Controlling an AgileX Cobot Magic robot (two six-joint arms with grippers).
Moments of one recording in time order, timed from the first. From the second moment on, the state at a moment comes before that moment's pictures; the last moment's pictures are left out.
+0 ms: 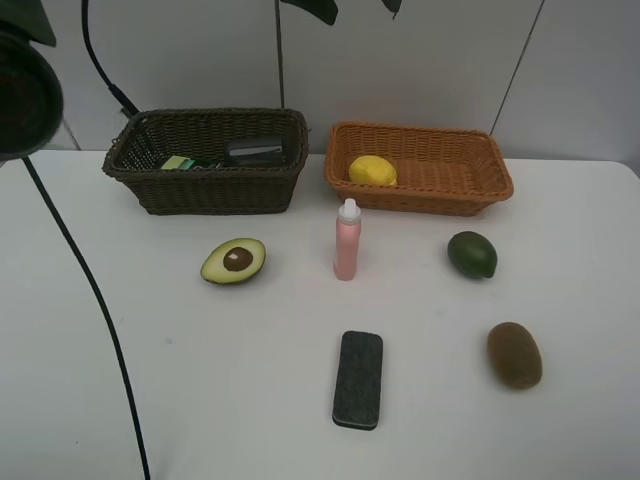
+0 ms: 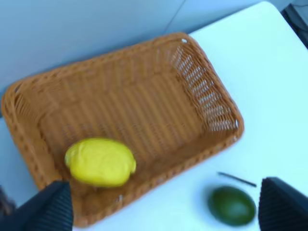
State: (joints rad) left arm -0.53 2.35 -2.67 -0.31 1.20 -0.06; right arm -0.09 0.00 -0.51 0.01 1.06 -0.02
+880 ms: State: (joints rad) left arm -0.53 1.75 -1.23 -0.03 0.94 0.25; right arm -0.09 0.00 -0.51 0.01 1.06 -0.02
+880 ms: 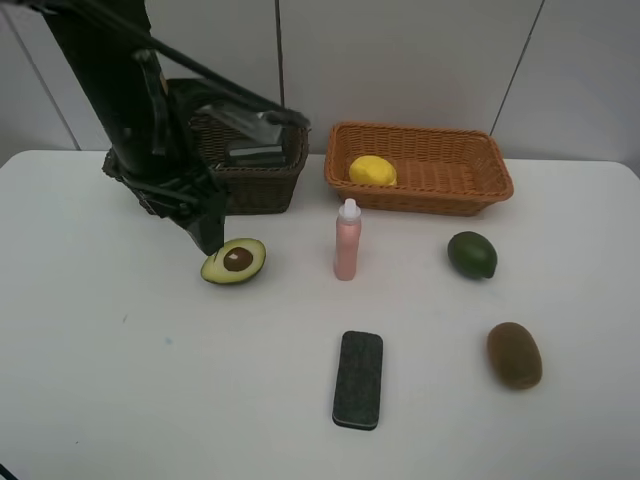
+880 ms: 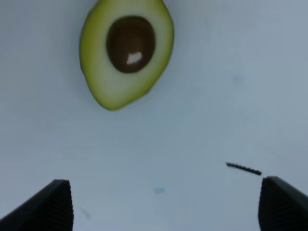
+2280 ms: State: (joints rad) left arm -0.53 2.12 -1.21 -0.05 0.54 0.28; right arm -0.09 0.00 -0.51 0.01 1.06 -0.02
